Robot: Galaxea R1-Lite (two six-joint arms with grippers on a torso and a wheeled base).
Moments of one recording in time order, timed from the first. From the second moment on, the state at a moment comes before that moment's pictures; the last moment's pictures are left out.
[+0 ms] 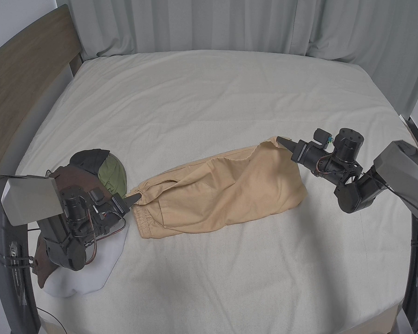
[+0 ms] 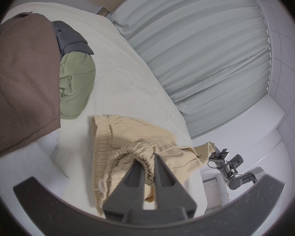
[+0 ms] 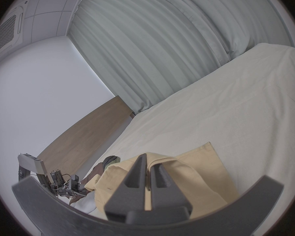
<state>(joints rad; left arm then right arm) -0.10 2.36 -0.65 -1.55 -0.45 -0.80 0.20 2.33 -1.23 -1.18 0.49 0.50</state>
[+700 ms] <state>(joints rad) -0.09 2.40 -0.69 -1.55 -0.44 -0.80 0.20 2.41 -1.33 -1.14 0.49 0.49</state>
